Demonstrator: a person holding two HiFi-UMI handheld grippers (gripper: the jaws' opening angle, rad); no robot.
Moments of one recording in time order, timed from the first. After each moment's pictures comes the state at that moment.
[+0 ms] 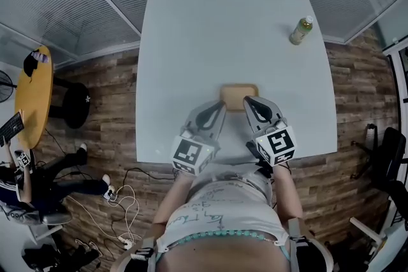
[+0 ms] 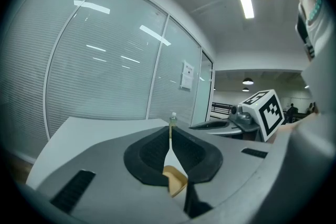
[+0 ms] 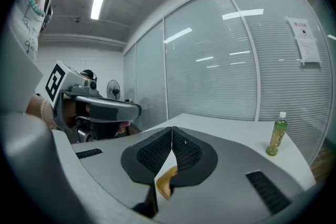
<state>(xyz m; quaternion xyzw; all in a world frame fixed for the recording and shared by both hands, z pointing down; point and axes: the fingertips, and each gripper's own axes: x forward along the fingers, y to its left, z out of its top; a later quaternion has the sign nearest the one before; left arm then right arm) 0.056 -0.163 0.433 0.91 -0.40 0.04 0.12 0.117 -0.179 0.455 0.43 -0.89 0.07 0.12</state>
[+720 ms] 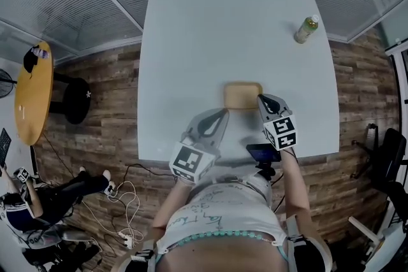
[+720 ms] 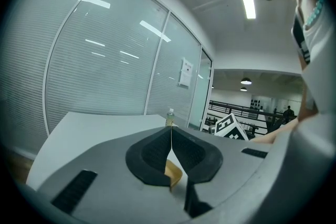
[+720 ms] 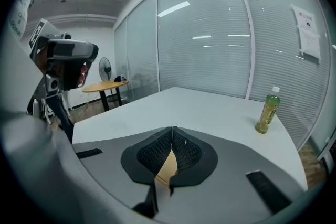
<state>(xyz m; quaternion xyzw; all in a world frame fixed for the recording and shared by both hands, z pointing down) 0.050 -0.141 0.439 0.91 -0.39 0.05 0.14 0.167 -0.197 0.563 0.44 -0.85 0.12 0.24</state>
